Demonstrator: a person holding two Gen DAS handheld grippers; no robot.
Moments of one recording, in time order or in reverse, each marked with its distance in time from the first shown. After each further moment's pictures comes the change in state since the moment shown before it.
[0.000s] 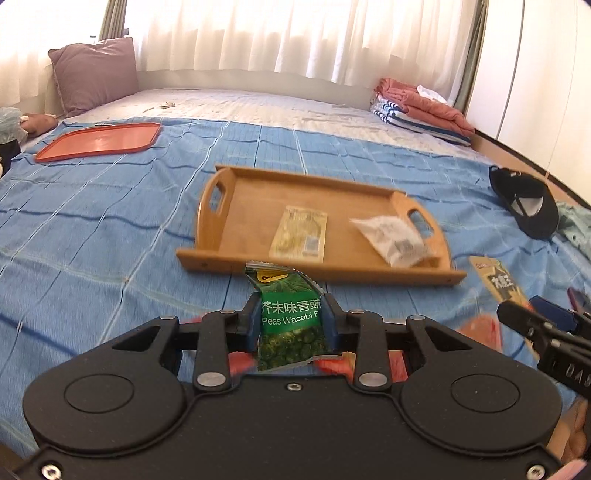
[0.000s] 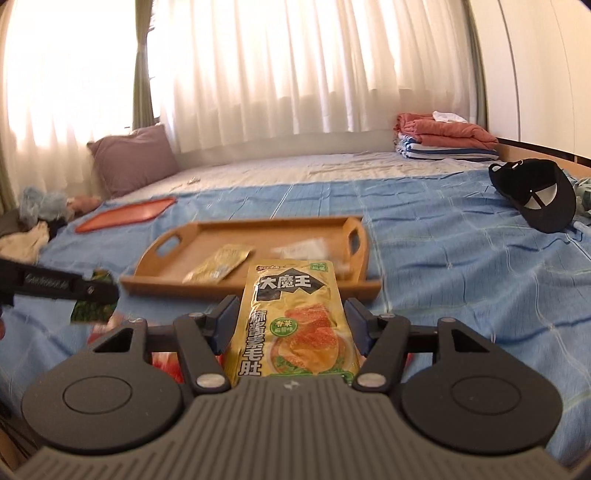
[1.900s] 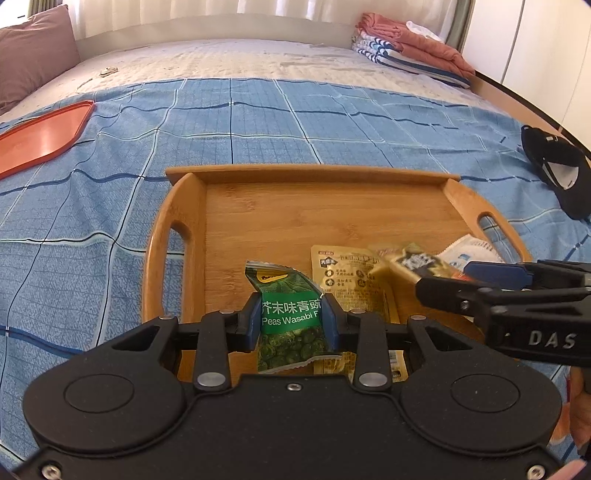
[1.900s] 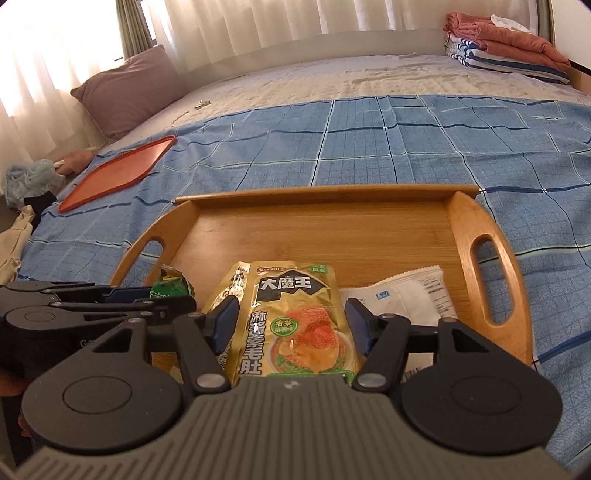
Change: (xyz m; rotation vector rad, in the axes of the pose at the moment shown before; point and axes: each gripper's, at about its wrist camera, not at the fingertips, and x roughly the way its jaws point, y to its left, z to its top) left arm 0.224 0.035 0.102 0.125 0.213 -0.067; right arm 0.253 0.040 0.073 0.040 0.368 0.117
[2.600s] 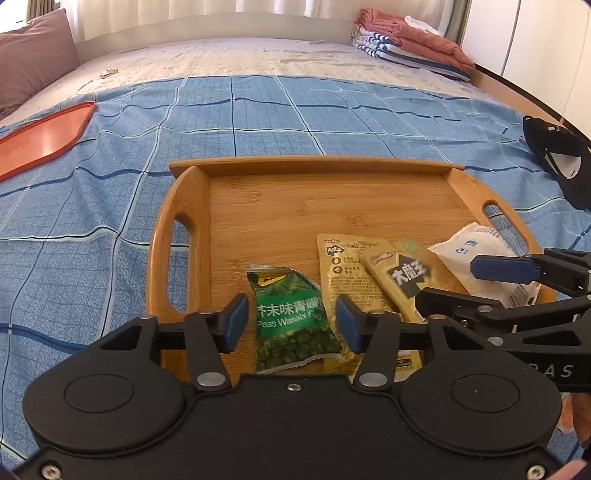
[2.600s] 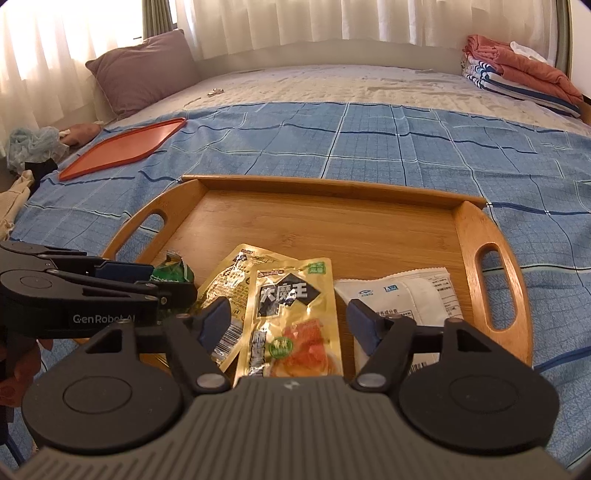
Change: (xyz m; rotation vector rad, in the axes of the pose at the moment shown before) left arm -0.001 0.000 -0.007 0.018 -0.002 0.021; right arm 0.001 0.013 -0.012 -0.111 -0.014 -0.022
